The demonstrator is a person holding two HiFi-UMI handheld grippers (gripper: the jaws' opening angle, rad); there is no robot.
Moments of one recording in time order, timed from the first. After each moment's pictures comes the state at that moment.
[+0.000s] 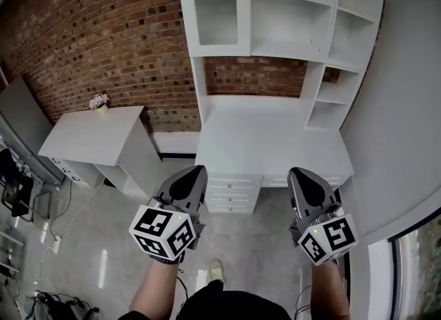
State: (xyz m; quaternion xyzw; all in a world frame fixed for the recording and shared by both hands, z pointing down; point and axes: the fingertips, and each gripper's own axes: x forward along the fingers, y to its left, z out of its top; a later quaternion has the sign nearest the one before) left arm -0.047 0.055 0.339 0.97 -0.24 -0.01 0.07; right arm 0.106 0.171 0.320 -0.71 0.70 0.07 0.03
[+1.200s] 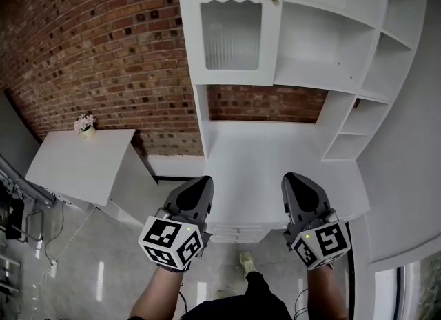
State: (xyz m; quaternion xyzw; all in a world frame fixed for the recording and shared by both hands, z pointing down) left arm 0.041 -0.203 0.370 0.97 -0.23 -0.01 0.08; right arm 0.176 -0.105 0.342 -0.72 0.69 0.06 0.02
